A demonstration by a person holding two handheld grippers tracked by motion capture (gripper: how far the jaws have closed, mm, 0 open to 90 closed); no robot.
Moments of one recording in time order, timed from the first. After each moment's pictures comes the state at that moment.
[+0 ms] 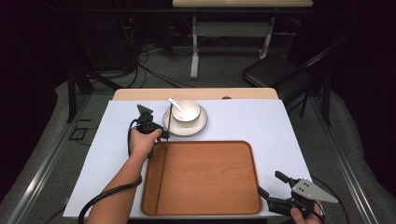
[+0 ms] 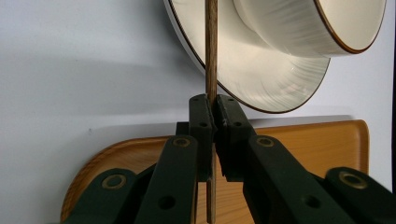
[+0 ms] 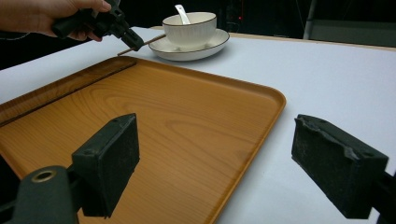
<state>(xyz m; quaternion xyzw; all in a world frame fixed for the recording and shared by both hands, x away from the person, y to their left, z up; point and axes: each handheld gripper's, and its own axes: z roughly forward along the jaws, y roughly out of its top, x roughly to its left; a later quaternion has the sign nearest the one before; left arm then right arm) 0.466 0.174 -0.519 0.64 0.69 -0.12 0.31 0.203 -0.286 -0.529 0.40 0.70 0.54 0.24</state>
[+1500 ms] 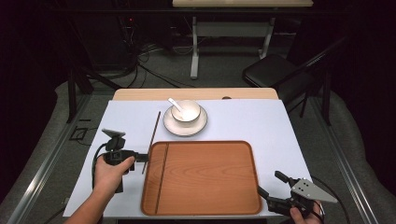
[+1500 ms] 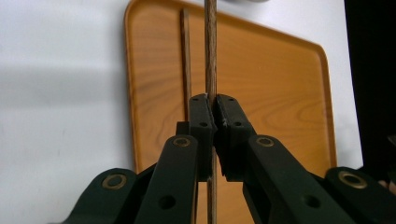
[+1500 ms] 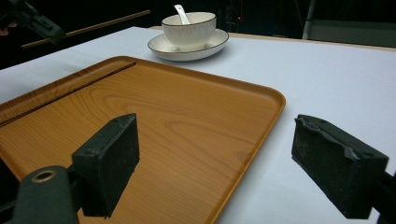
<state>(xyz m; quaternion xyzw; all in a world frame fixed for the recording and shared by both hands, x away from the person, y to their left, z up) 0.335 0.233 -0.481 0.65 0.66 -0.12 0.35 0.204 -0.285 -0.529 0.40 0.70 0.54 0.24</state>
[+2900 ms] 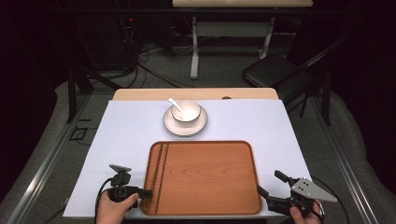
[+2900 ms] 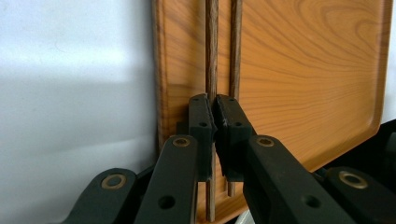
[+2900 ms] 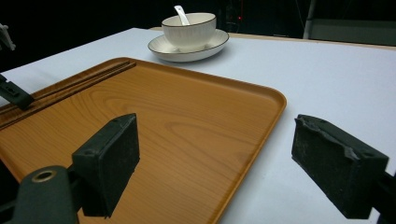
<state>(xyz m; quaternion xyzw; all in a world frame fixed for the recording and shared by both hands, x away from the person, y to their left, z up) 0.266 0.221 -0.544 0.66 0.67 -0.16 0.29 0.206 -0.285 -0.529 0.41 0.69 0.54 0.24</state>
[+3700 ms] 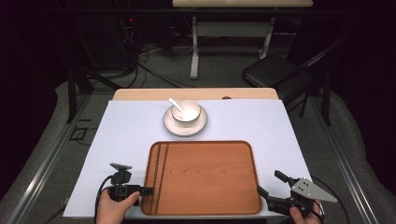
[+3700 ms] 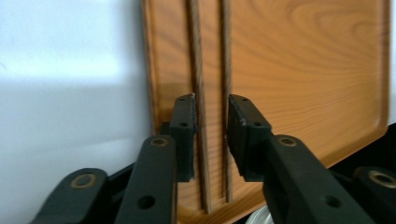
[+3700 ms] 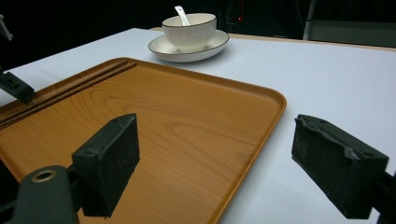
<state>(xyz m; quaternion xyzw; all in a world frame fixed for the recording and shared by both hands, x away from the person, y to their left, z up) 0.267 0.219 -0.531 0.68 0.65 -0.12 0.31 0.205 -0.285 -0.529 0.40 0.69 0.54 0.24</state>
